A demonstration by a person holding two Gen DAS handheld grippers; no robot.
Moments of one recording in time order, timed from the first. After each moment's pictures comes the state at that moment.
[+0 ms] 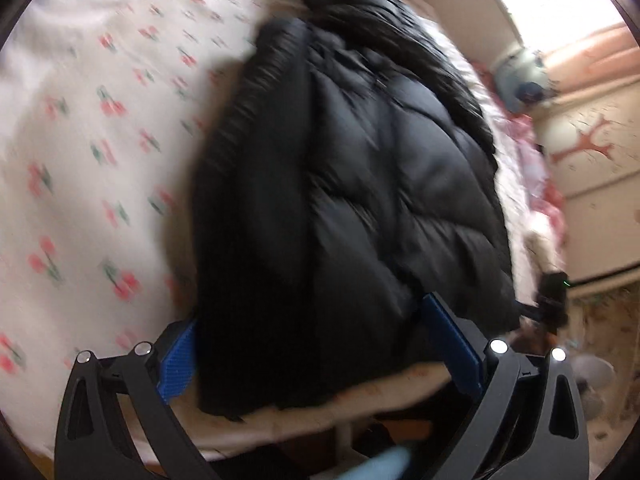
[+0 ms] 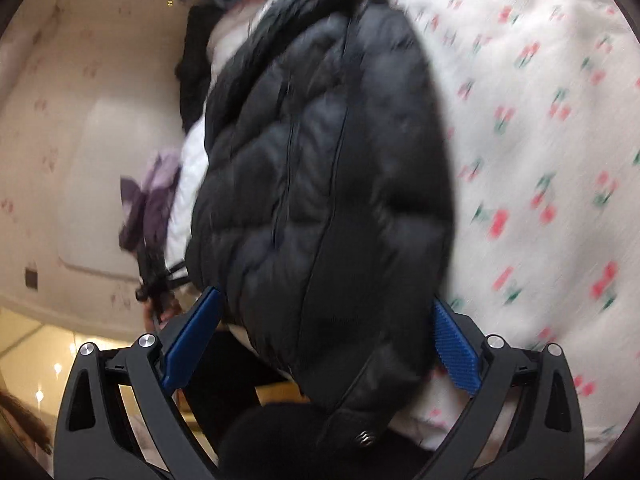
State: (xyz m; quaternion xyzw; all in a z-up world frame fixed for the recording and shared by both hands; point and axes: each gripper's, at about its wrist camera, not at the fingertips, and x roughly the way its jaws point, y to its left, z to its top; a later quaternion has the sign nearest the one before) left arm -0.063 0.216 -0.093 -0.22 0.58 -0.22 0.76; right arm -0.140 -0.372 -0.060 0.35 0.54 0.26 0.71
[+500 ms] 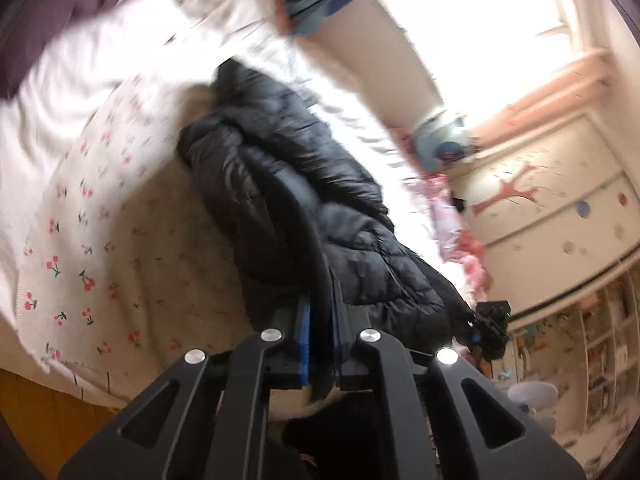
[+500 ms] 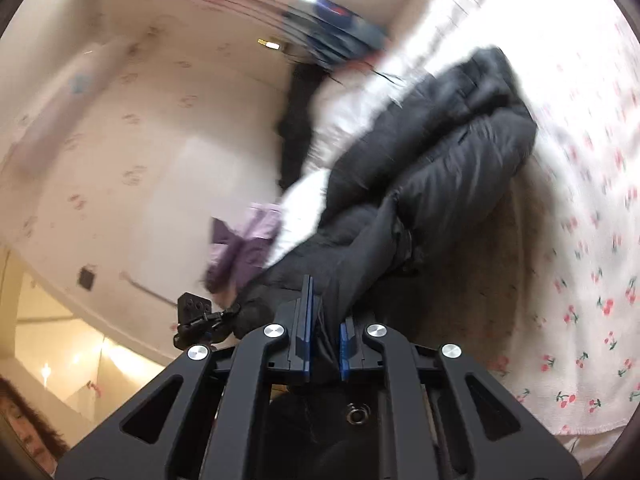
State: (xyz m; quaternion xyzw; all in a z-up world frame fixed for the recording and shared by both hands) left arm -0.115 0.225 0.050 -0.32 0.45 -0.28 0.79; right arm -0.152 -0.350 0.082 0.40 0.35 0.34 0.78
